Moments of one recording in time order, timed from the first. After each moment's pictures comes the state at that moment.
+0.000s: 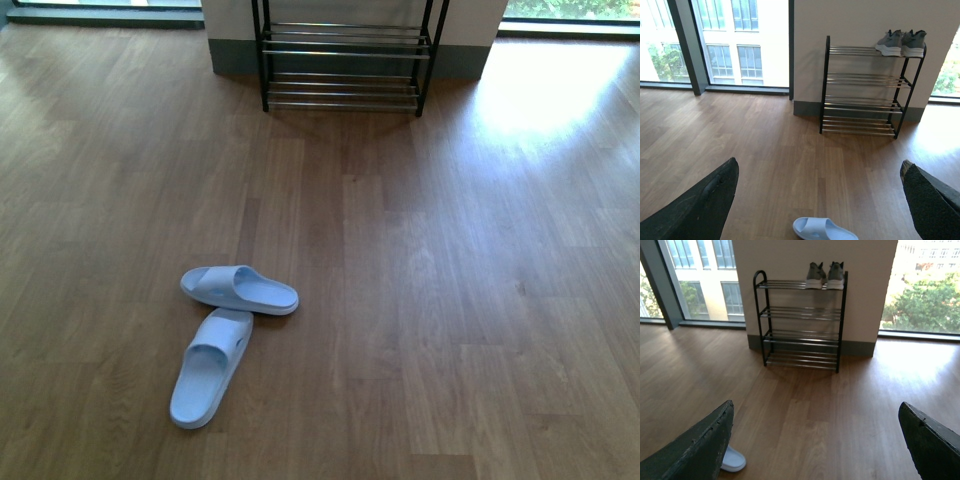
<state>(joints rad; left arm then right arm) 0.00 0.02 0.01 0.00 0.00 0.00 0.00 0.00 0.02 0.00 0.00 0.00</state>
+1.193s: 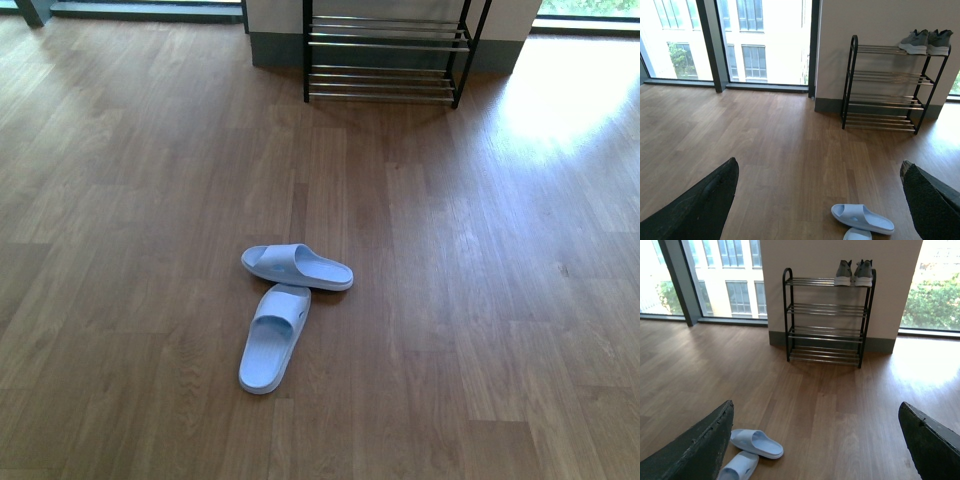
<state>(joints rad) 0.00 0.02 0.01 0.00 0.00 0.00 0.00 0.00 0.02 0.00 0.00 0.00</state>
